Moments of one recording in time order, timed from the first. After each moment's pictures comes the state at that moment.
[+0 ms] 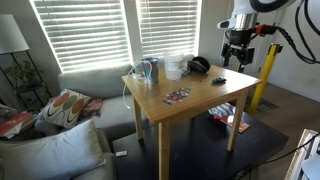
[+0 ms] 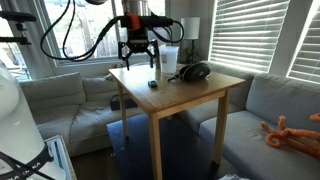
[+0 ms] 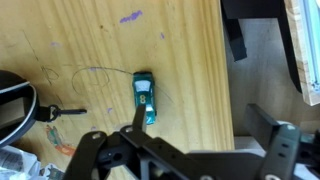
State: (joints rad) arm 0.17 -0.52 -0.17 -2.49 -0.11 2.01 -1.07
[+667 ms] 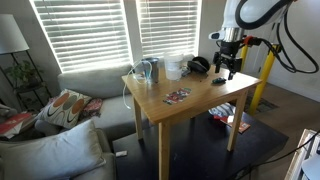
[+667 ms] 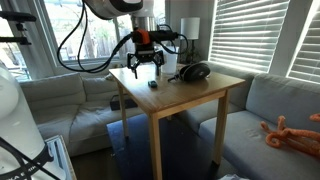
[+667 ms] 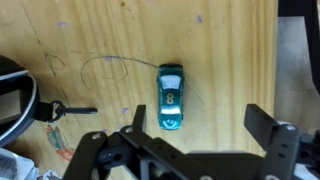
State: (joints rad) arm 0.16 -0.38 -0.16 -2.49 -0.10 2.16 -1.12
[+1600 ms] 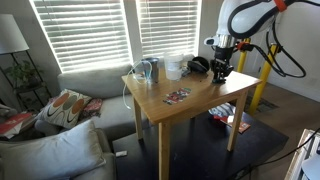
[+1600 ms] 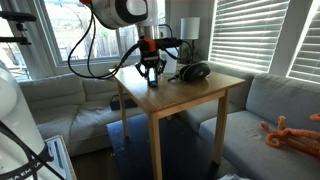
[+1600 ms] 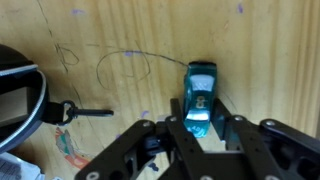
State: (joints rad) arm 0.14 -0.28 -0.14 -2.48 -0.10 2.27 -1.14
